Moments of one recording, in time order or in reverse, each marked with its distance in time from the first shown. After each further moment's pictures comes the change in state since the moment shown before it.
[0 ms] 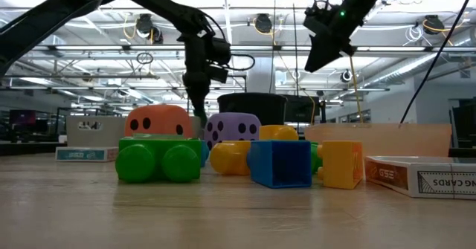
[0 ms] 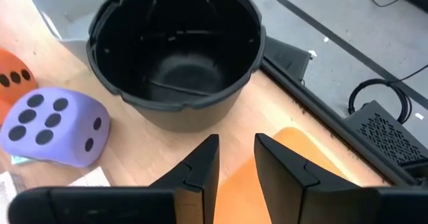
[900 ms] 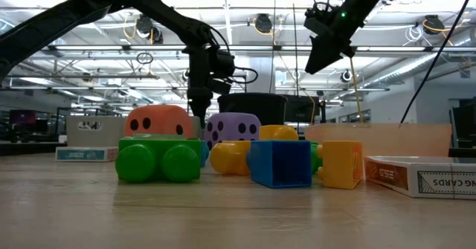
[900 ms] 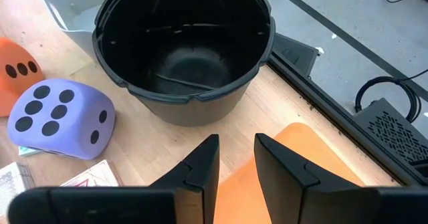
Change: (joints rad) left arm 0.002 0.067 -0.001 0.055 -0.038 -0.039; right arm 0.000 0.000 -0.006 0.000 -0.026 -0.004
